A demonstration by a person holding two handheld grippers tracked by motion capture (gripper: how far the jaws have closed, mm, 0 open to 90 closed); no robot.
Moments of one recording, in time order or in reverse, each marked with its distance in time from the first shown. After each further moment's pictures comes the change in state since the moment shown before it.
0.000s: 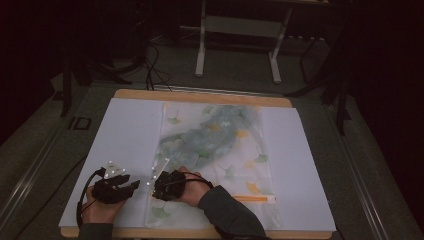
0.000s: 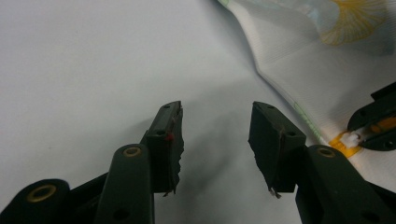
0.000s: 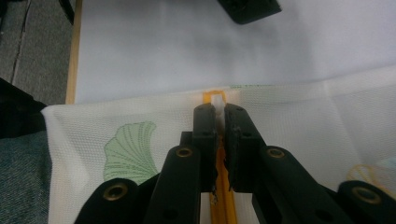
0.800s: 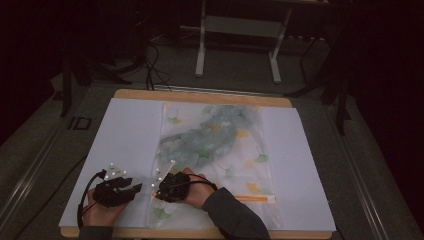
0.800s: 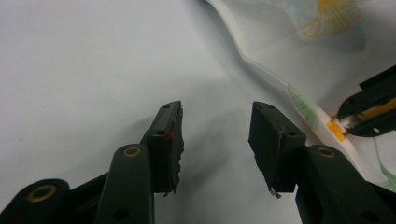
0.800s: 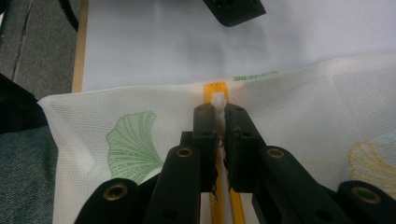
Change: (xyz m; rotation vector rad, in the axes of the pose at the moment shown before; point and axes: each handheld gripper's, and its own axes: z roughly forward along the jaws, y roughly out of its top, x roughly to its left) left arm -0.007 -0.003 -0.004 0.013 -0.047 -0.022; right arm 0.003 -0.011 -0.007 -0.020 -0.007 -0.002
